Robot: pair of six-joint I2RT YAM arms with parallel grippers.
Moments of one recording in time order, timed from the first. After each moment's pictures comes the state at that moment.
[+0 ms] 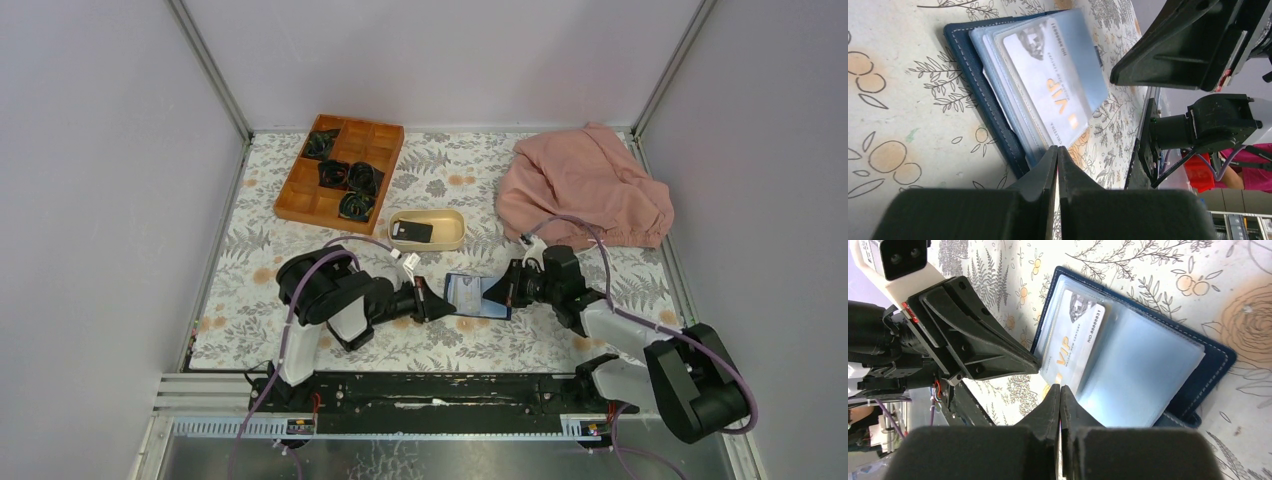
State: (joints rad) left arm -0.79 2.03 0.31 1.49 0.35 -0.92; right arm 0.39 1.20 0.29 0.28 -0.55 0.60
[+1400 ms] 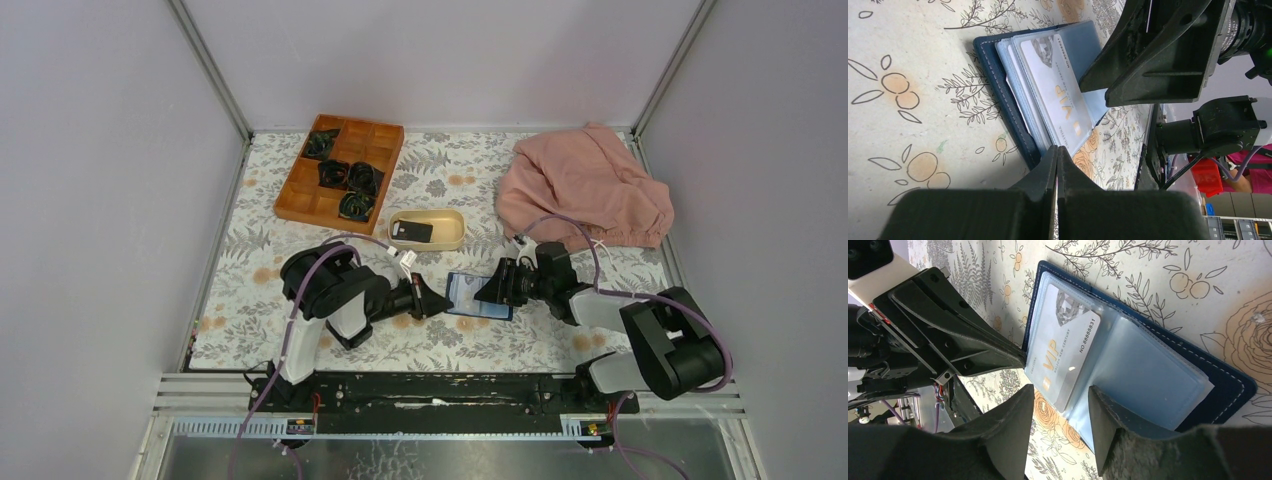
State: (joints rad) left arm -0.74 2.07 0.31 1.55 0.35 -0.89; right arm 0.37 1.38 0.33 0.35 -0.59 0.61
